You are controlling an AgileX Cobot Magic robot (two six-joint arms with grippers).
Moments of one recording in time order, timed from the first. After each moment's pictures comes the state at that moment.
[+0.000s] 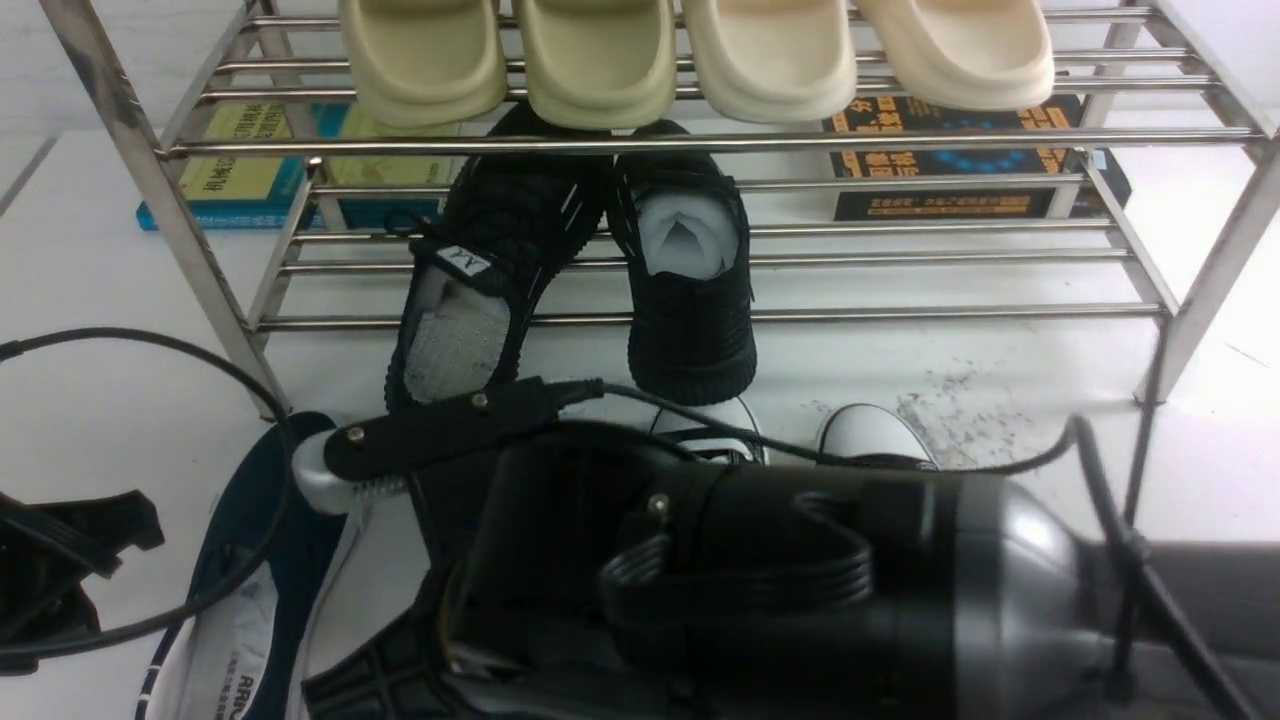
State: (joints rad) right arm 1.22 1.86 -1.55 -0.28 0.87 1.00; left arm 0.01 1.11 -0.75 0.11 0.93 -0.47
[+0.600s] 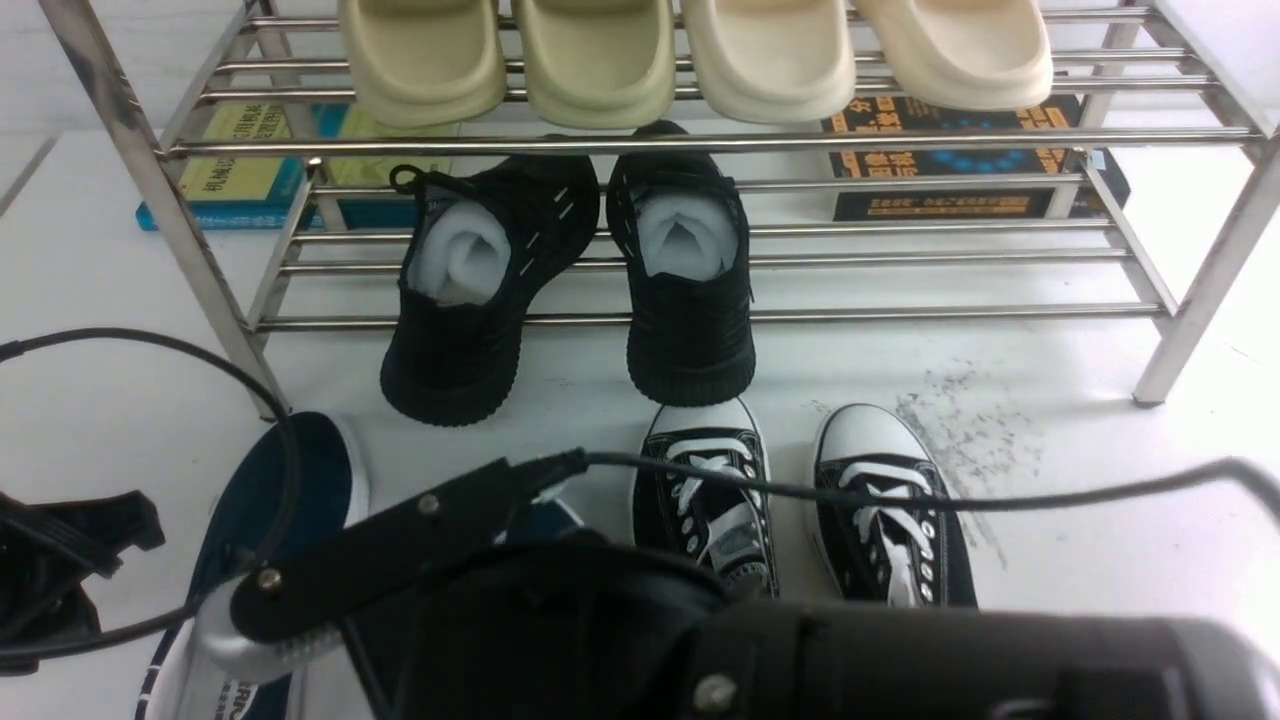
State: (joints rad) right arm 1.39 1.81 -1.59 -0.24 1.07 0.98; left arm 0.01 1.11 -0.75 0.11 0.93 -0.47
